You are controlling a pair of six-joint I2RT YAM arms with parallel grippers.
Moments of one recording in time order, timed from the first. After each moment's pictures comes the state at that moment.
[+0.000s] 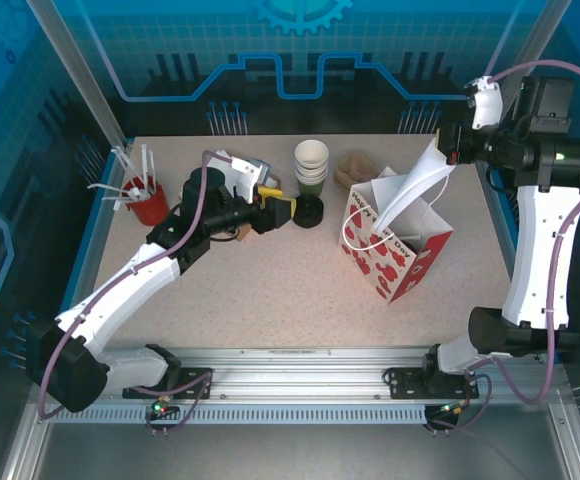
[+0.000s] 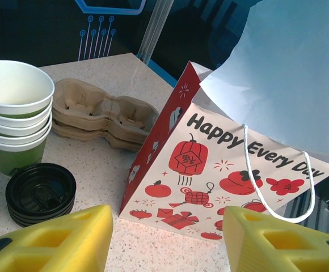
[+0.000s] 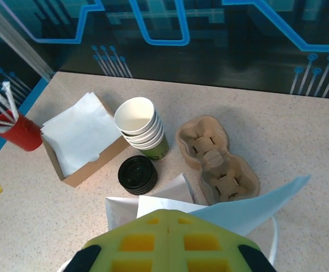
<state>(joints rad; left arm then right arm) -0.48 1.24 1.06 -0.13 0.45 -0.29 -0.12 1.52 2.17 -1.32 -0.52 -0.09</state>
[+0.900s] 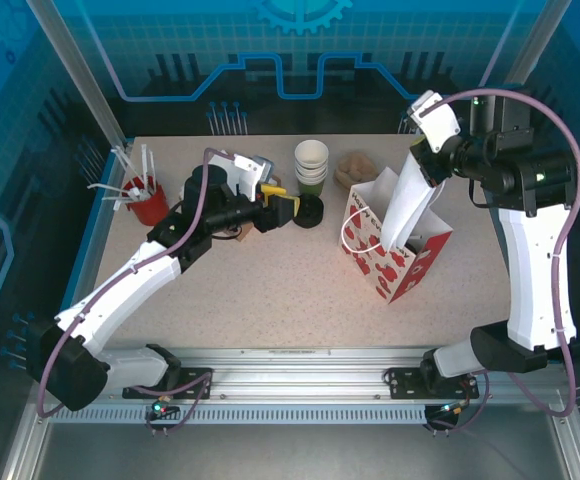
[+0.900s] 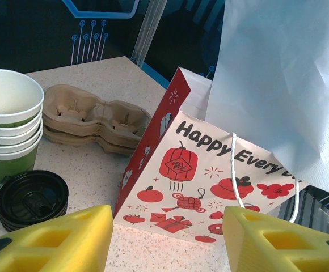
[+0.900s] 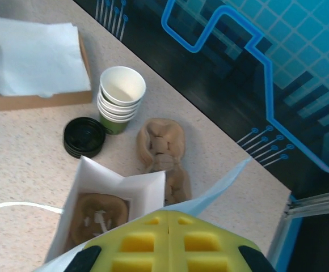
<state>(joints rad) -0.50 1.25 1.09 -0.13 0.45 -0.29 0.20 1.45 2.17 -1.33 -0.12 -0.55</state>
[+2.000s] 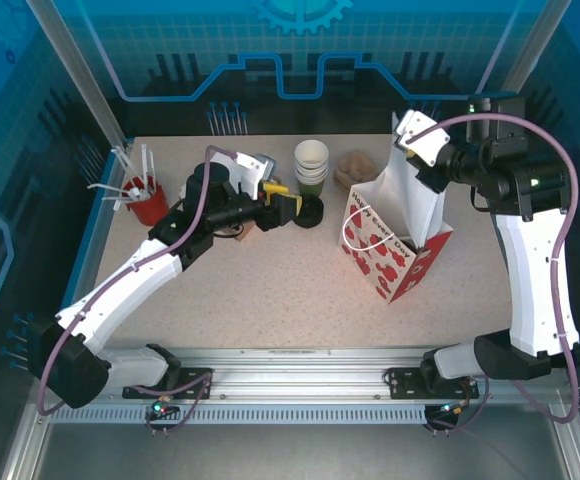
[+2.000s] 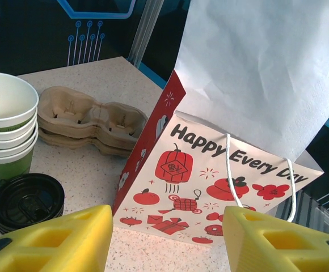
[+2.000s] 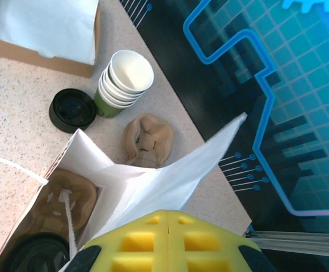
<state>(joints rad) -0.51 1.26 1.12 -0.15 0.45 -0.29 0.20 1.40 2.05 -1.28 -0.16 -0.84</state>
